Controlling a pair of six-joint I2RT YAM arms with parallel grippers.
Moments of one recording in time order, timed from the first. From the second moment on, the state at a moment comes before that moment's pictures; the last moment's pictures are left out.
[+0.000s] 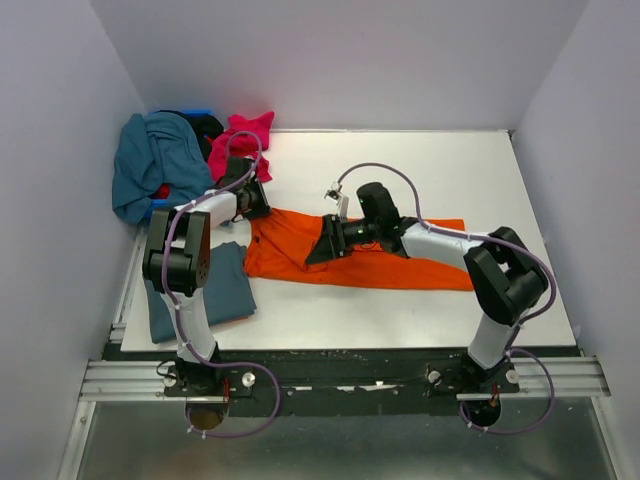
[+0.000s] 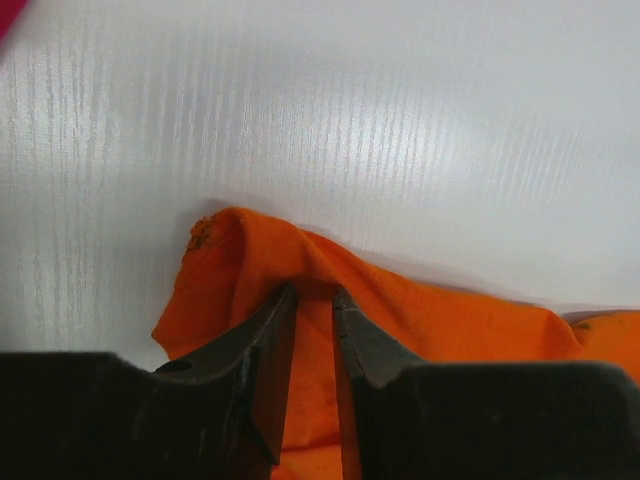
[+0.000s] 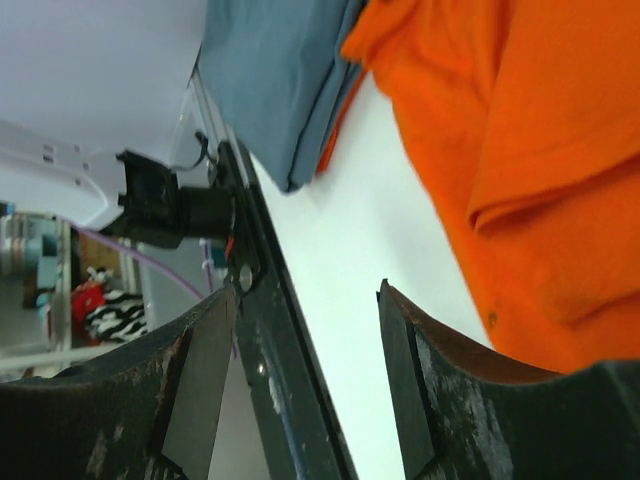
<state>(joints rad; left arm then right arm) -0.15 1.95 1.25 -0.18 0.12 -0.46 0.65 1.78 1.02 0.16 -0.87 0.56</state>
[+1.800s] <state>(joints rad) -0.28 1.95 1.27 -0.21 0.12 -0.48 0.66 2.10 1.38 -0.07 -0.33 0.52</state>
